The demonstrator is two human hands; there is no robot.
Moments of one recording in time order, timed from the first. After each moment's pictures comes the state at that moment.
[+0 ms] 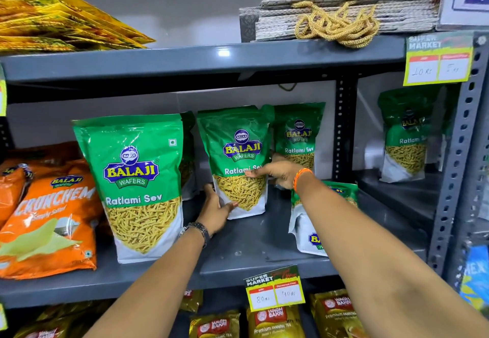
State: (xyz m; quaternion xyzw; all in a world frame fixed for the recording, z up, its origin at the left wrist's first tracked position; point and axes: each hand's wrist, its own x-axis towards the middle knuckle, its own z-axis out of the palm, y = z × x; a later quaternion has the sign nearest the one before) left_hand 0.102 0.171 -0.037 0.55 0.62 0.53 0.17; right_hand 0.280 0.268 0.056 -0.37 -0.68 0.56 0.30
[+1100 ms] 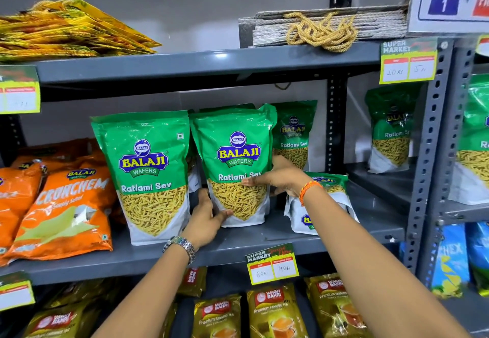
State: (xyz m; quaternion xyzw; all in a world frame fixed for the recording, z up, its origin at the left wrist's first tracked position) left_hand 0.115 0.073 -0.034 0.60 0.66 0.43 0.09; right_hand 0.314 0.173 0.052 -0.37 -0.74 0.46 0.32
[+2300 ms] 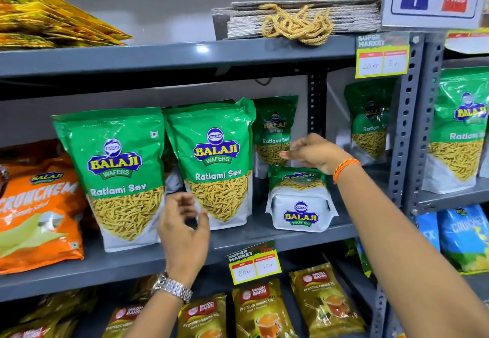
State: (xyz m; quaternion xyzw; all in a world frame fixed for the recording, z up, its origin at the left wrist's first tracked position) left_hand 0.168 0.026 -0.039 0.50 0.56 0.66 -0.08; right_hand 0.416 0.202 0.081 -0.47 -0.69 0.39 0.40
